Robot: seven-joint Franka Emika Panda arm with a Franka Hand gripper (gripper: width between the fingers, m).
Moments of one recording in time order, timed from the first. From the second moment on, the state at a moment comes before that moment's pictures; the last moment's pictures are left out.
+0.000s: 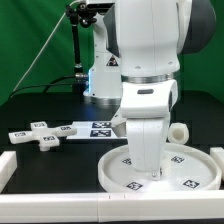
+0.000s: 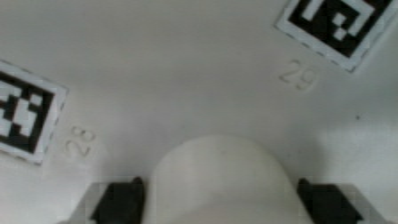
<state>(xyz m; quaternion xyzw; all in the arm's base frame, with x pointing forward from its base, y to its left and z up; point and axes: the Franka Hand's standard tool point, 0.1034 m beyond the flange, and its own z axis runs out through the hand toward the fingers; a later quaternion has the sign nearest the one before) 0.558 0.035 0.009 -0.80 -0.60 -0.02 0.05</state>
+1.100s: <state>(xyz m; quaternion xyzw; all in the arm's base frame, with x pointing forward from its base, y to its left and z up) 0.497 0.043 0.057 -0.90 -0.43 -0.05 0.02</state>
